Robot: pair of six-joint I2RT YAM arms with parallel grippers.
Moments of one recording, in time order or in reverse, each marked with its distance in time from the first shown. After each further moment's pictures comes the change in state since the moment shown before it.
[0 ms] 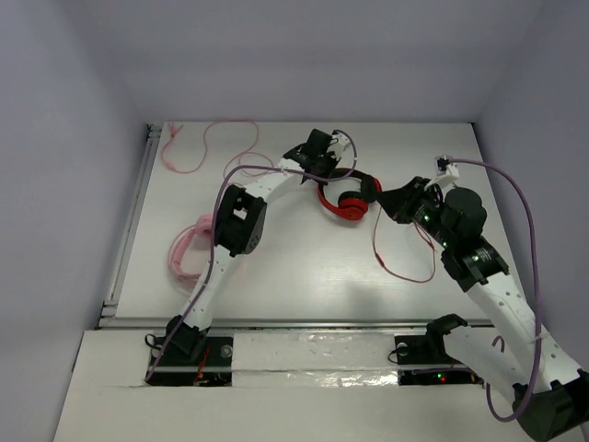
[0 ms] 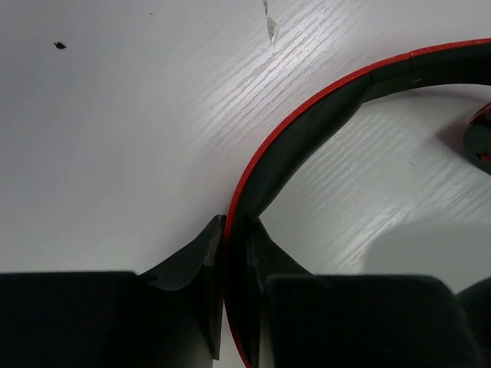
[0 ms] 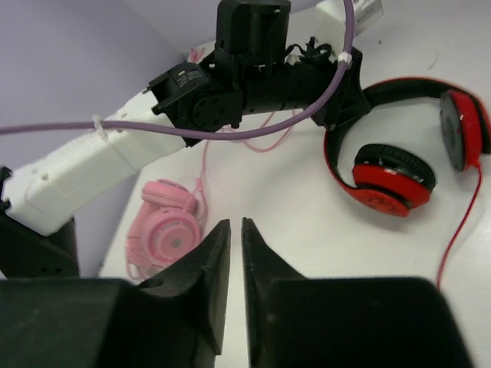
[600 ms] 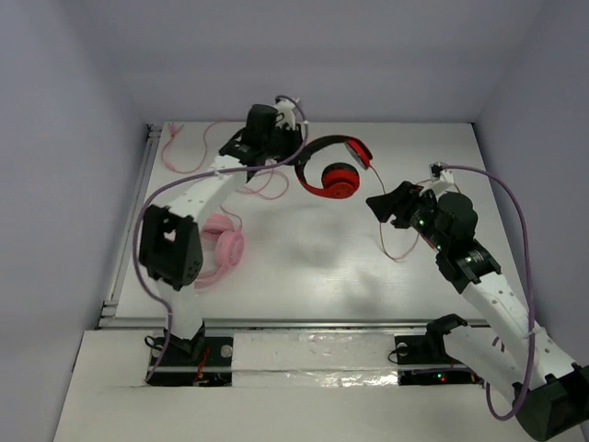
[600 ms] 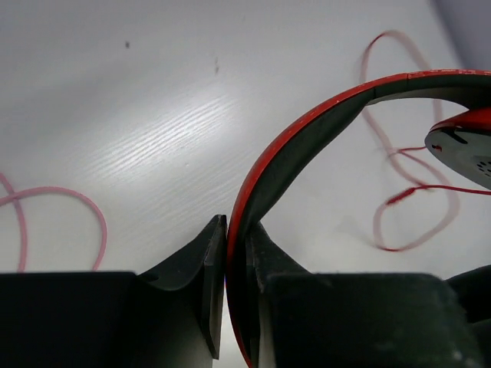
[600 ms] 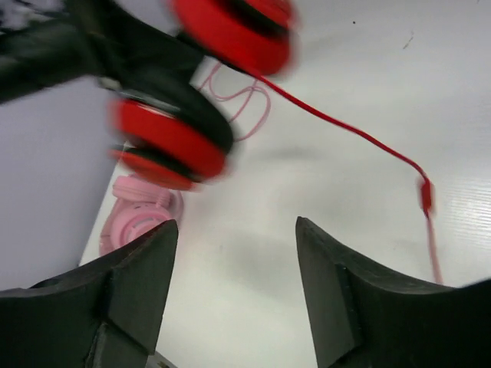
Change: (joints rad) left arm 0.119 -0.614 -0.544 0.125 0.212 -0.361; right arm 0.000 0.011 -0.080 0.037 0.031 -0.010
